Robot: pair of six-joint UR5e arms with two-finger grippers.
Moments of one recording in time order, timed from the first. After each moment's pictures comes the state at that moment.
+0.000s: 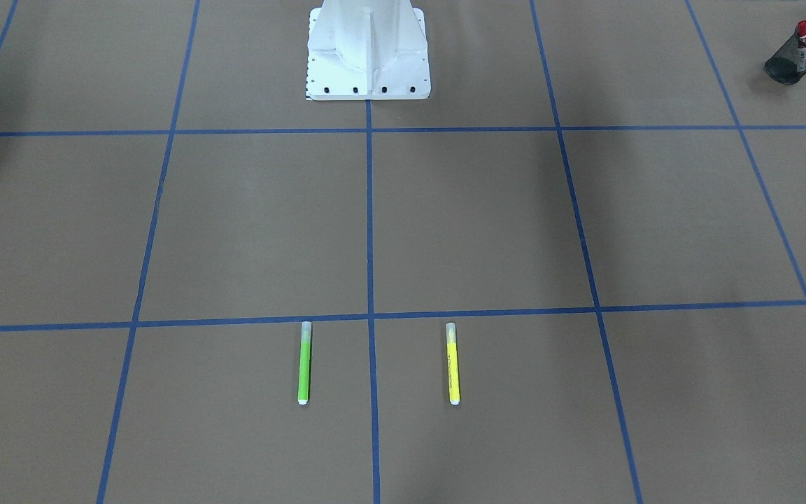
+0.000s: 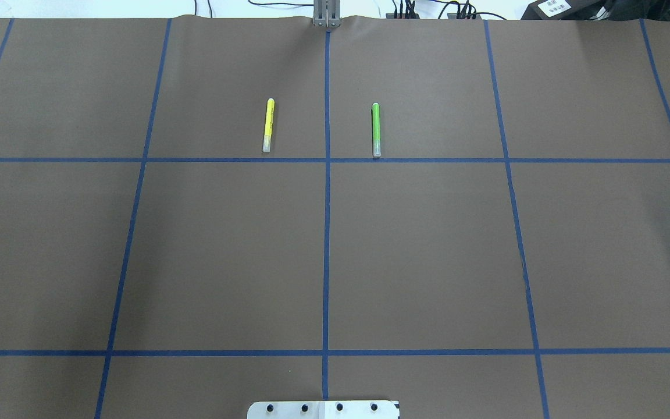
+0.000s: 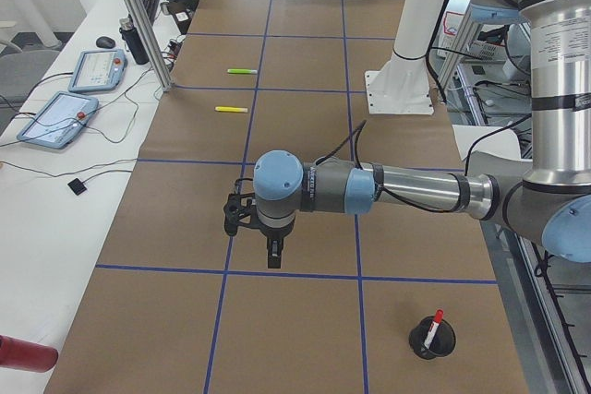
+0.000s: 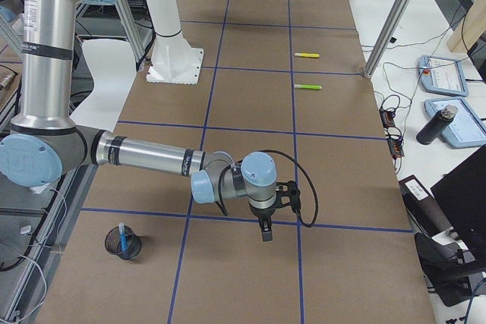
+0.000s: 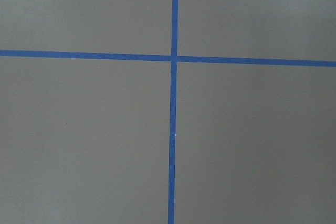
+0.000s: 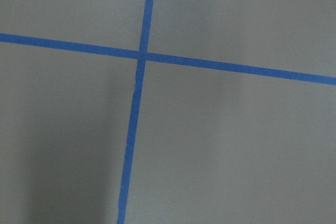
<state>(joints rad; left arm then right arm) -1.64 -1.43 -1.83 -1.52 -2.42 -0.02 1.50 -1.70 1.55 -1.19 2.27 0.05</state>
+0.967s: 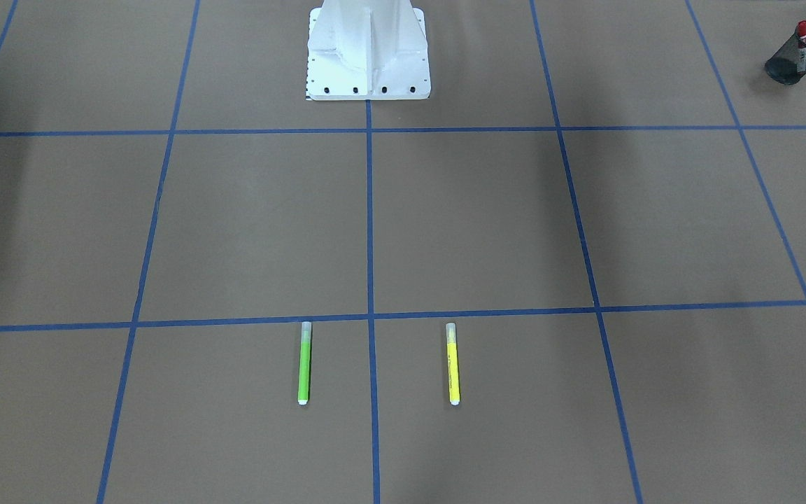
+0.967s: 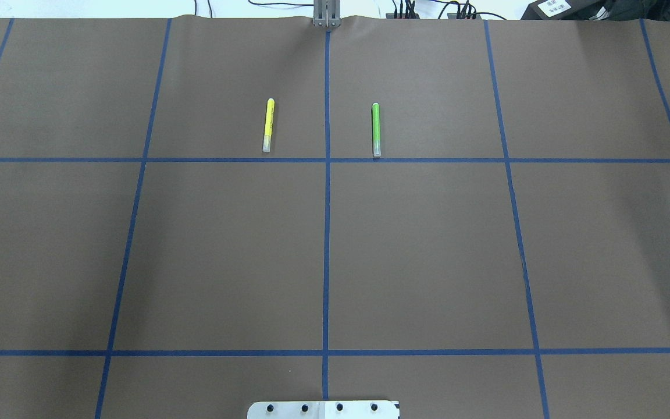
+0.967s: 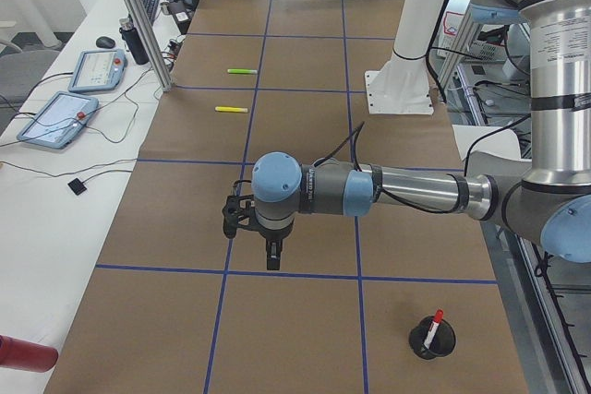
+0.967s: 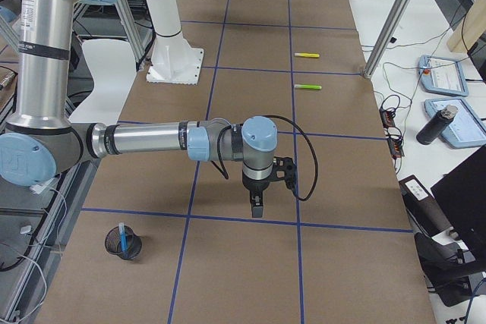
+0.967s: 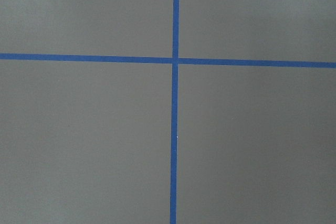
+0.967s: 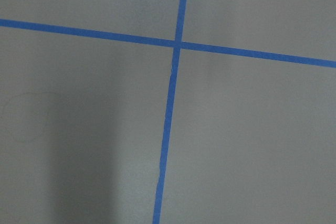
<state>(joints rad) -1.64 -1.43 -1.81 -1.53 -2.42 -0.03 1.53 -1.73 1.82 -1.62 2.23 -0.04</state>
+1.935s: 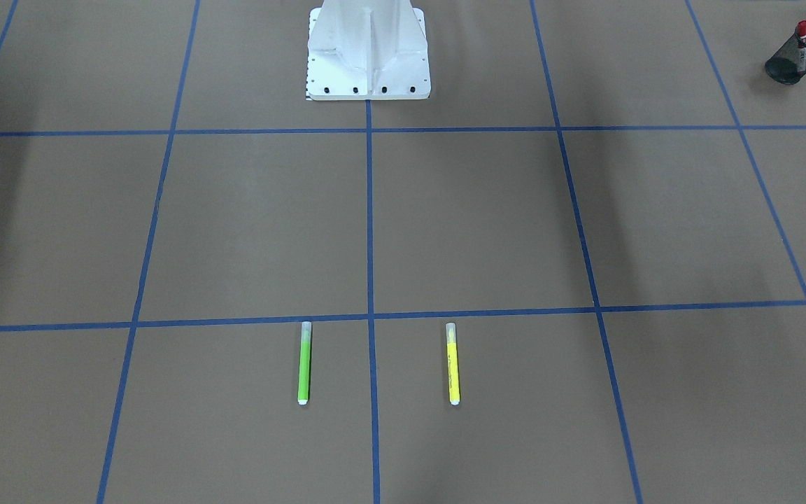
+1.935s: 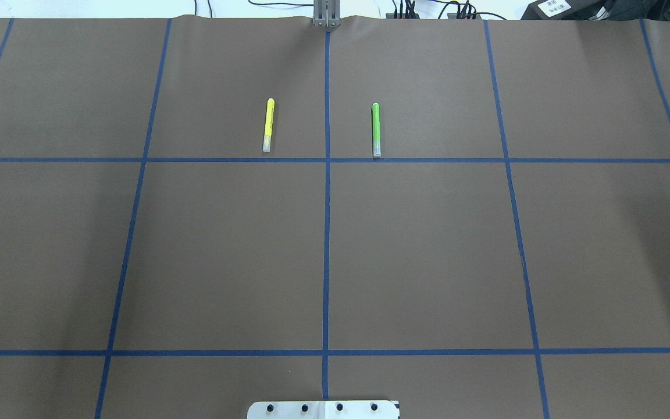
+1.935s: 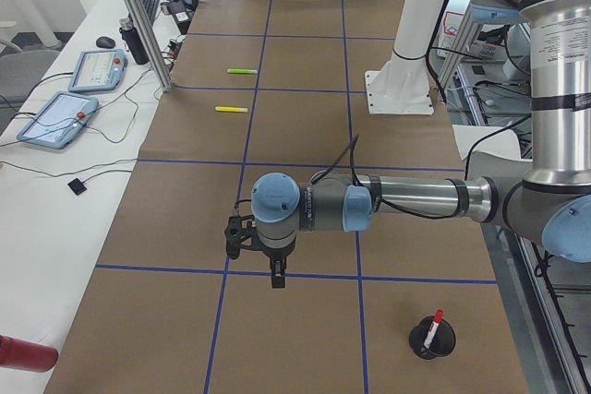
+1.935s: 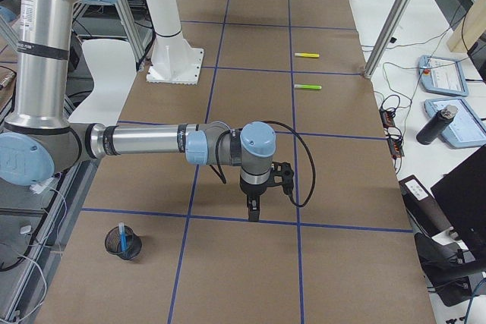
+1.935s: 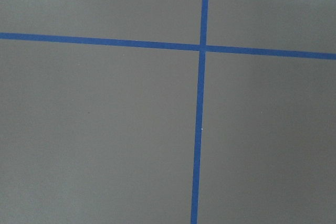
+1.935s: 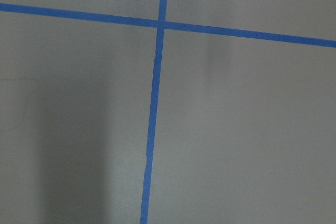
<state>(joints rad) -1.63 -1.42 -1.75 -1.54 -2.39 -0.03 1.53 -1.74 1.81 -1.62 2.24 -0.04</state>
